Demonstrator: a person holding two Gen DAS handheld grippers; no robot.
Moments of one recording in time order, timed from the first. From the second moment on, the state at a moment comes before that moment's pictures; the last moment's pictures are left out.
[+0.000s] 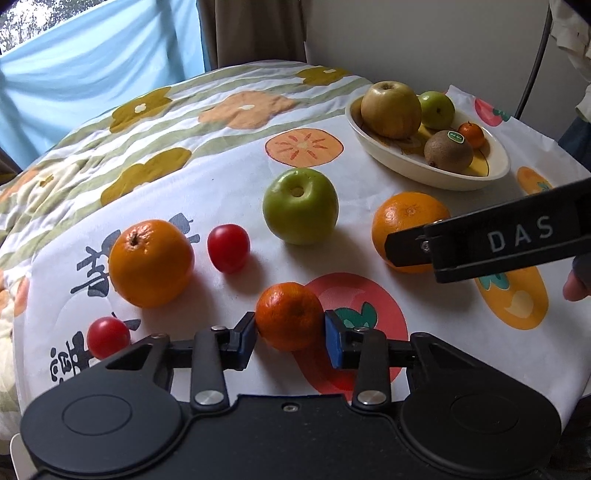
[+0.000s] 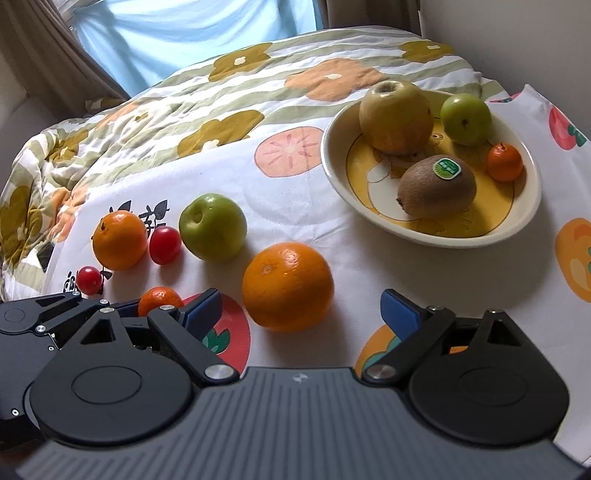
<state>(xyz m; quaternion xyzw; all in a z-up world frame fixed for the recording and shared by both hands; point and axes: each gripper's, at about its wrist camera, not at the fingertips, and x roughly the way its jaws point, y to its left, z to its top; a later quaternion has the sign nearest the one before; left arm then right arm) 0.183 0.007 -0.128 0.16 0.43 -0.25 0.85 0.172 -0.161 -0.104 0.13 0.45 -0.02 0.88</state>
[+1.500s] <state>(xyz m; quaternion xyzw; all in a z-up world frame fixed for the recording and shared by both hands) 0.142 -0.010 -0.057 0.07 0.41 -0.13 0.90 0.173 -0.186 -0.068 0.06 0.44 0.07 0.89</state>
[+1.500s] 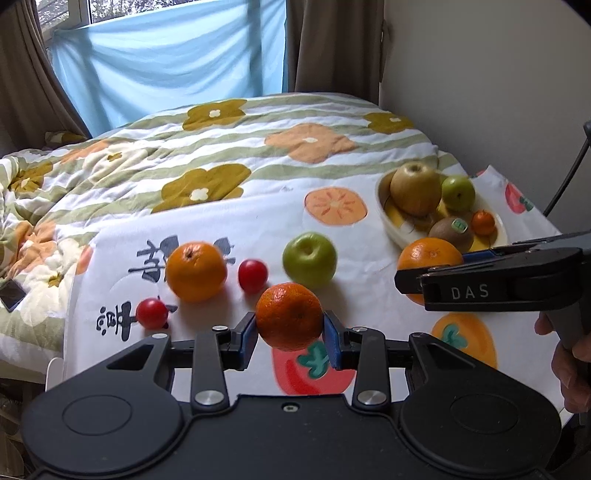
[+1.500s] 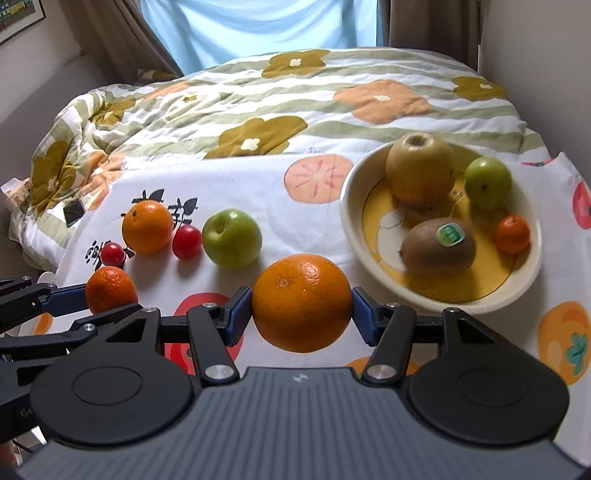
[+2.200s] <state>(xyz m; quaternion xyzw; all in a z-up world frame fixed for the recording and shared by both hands) 0.158 -0.109 -0.022 0.06 0.38 -0.14 0.91 0.172 -0.292 -0.034 0.06 0.42 0.06 0.91</state>
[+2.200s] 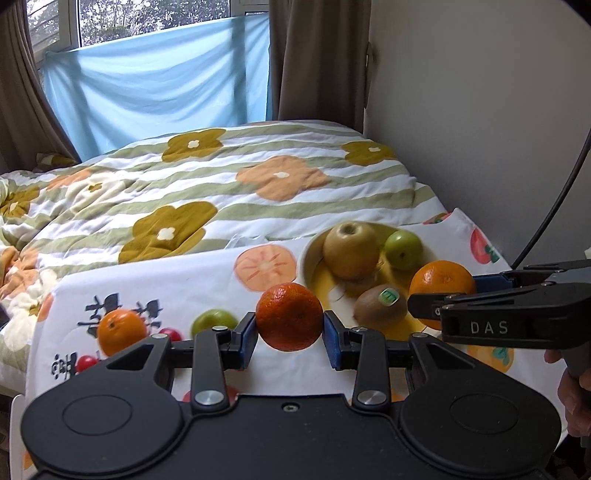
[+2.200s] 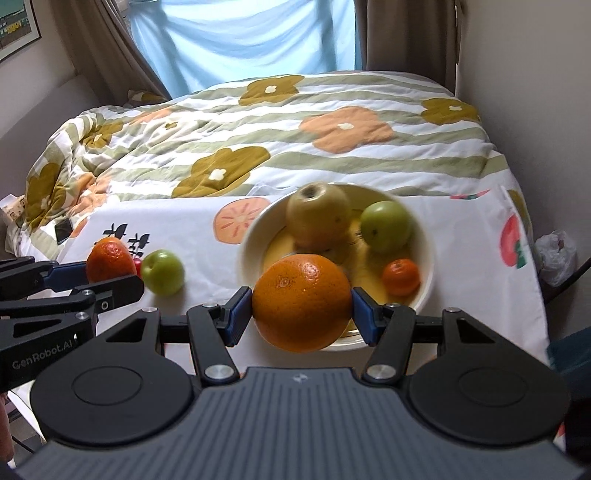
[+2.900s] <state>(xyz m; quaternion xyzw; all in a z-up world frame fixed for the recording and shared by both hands) 0.227 -0.180 -0.062 0.05 0.41 -0.11 0.91 0.203 -0.355 -0.062 0.04 0.42 0.09 0.90</state>
